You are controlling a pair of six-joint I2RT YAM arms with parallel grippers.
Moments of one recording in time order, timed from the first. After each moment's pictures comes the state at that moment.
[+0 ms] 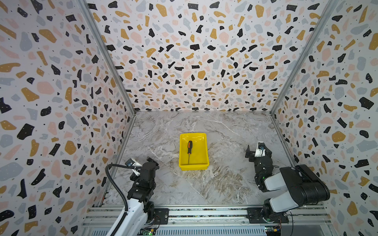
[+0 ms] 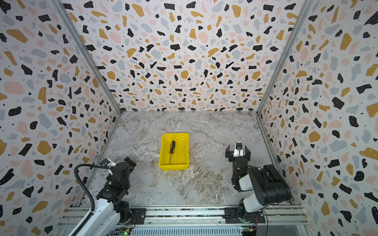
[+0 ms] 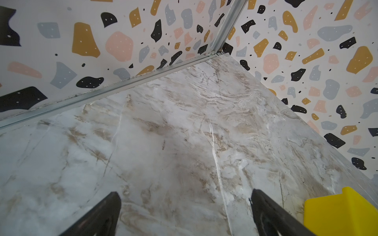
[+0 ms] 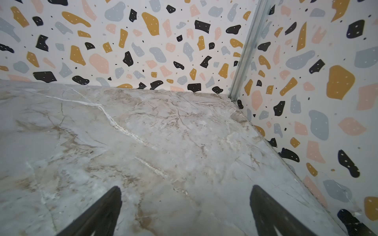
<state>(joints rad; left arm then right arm) -0.20 0.58 0.20 -0.22 -0.63 -0.80 0.17 1.51 0.13 1.28 0.31 -0.09</state>
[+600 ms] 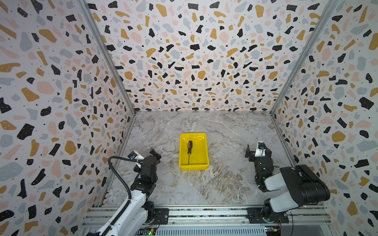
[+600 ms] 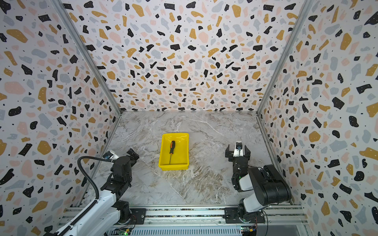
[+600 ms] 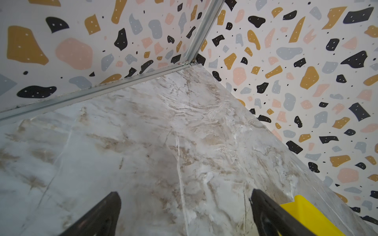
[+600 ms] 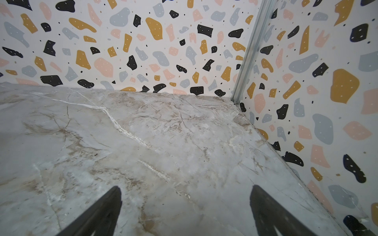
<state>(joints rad) -0.20 0.80 0.26 0.15 -0.59 -0.74 0.17 1.51 0.13 1.29 0.30 -0.09</state>
